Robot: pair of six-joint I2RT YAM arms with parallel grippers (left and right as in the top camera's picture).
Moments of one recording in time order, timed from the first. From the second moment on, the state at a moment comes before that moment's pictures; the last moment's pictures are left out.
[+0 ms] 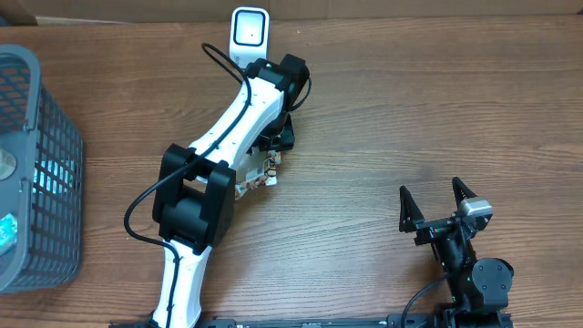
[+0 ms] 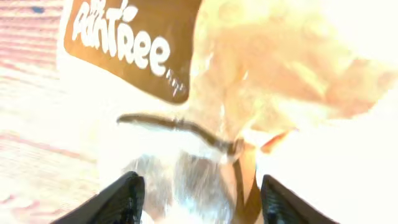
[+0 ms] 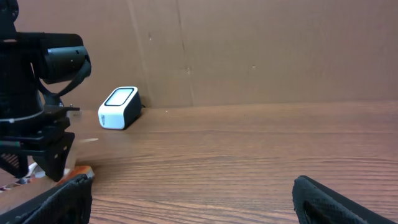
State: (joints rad) left arm -0.46 2.24 1.92 -1.34 -0.15 -0.65; right arm 0.02 0.01 0.02 -0.02 -0.18 0.12
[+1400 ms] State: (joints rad) left arm 0.83 1.80 2.13 -1.47 0.07 -0.49; right arm 0.02 0.01 0.02 -0.02 -0.18 0.12
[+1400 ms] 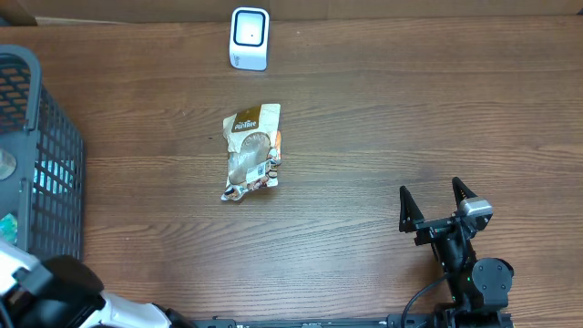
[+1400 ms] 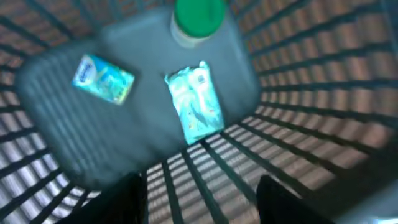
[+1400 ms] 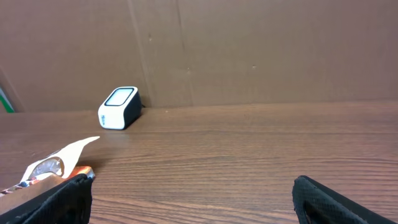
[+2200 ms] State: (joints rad) left arm 0.79 1.90 1.34 -0.56 0.15 -0.52; right arm 0.02 0.01 0.02 -0.02 -0.18 0.12
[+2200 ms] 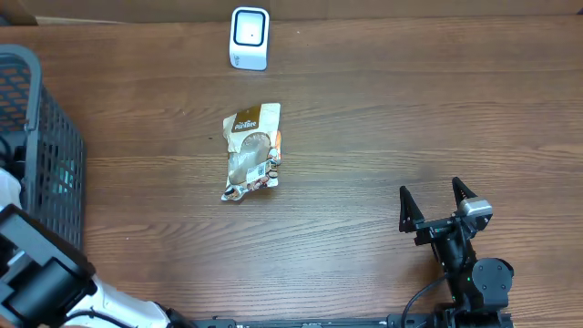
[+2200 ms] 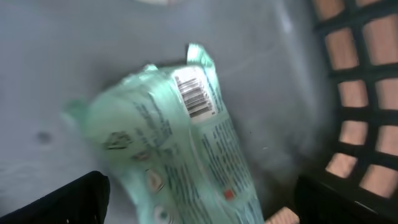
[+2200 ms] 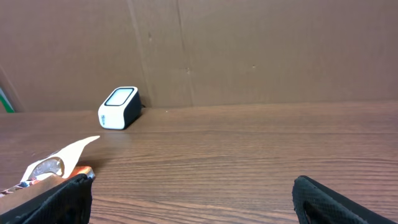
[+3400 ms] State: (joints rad) left arm 0.74 1.56 2.03 -1.15 0.24 -0.39; right arm 0.02 0.01 0.02 -0.02 -0.18 0.12
